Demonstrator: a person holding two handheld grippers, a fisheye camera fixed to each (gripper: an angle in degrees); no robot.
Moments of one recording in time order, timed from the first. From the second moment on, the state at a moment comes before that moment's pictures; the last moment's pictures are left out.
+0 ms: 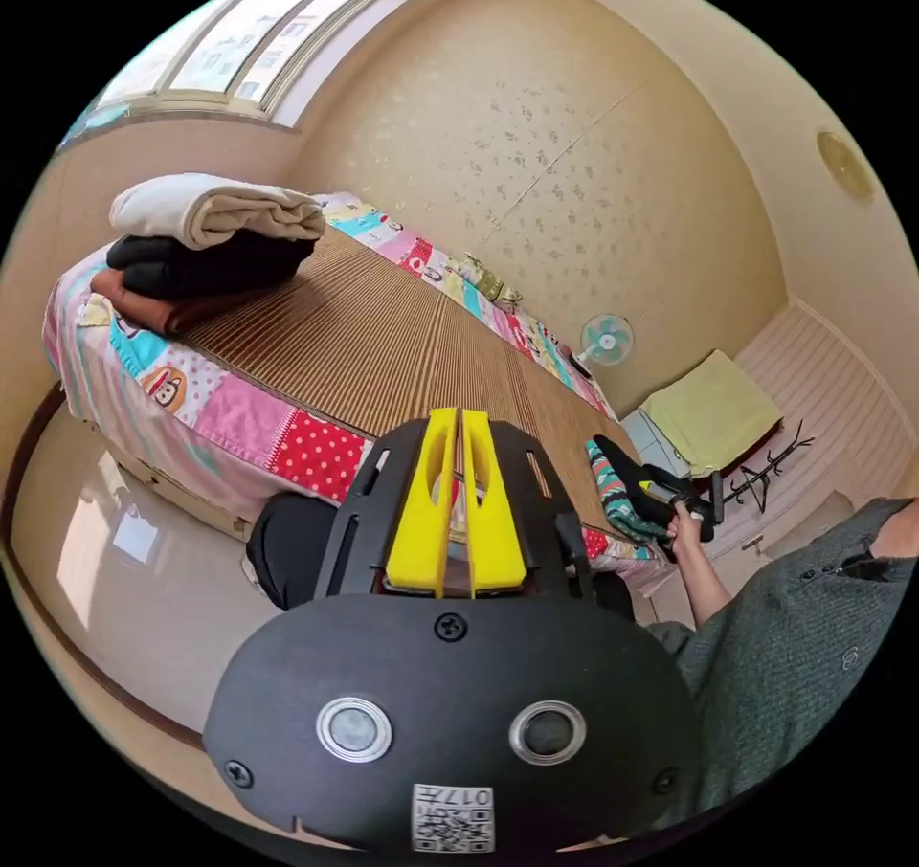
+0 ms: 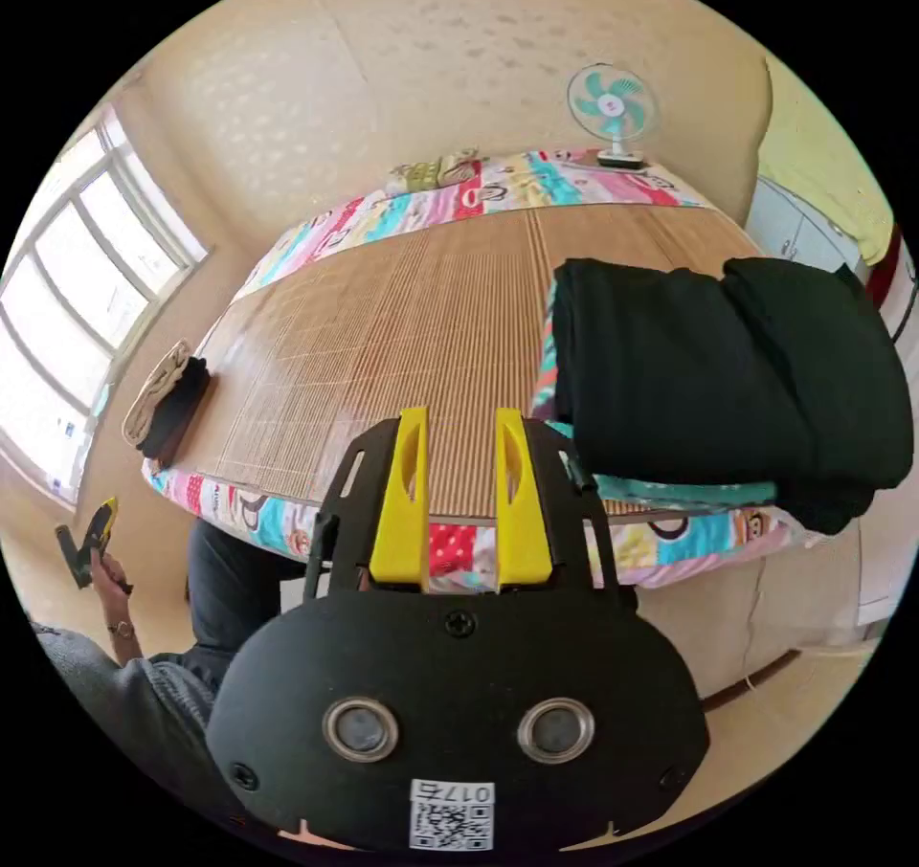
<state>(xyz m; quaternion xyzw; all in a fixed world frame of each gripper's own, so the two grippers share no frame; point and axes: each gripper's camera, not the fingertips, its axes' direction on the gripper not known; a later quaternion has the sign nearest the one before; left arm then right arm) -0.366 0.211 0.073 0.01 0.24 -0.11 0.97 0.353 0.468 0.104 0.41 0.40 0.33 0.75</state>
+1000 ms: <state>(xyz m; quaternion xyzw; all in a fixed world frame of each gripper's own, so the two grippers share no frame) -0.179 0.321 0.173 -0.20 0.35 0.00 0.92 0.236 0.234 0.341 0.29 0.23 0.09 0.92</state>
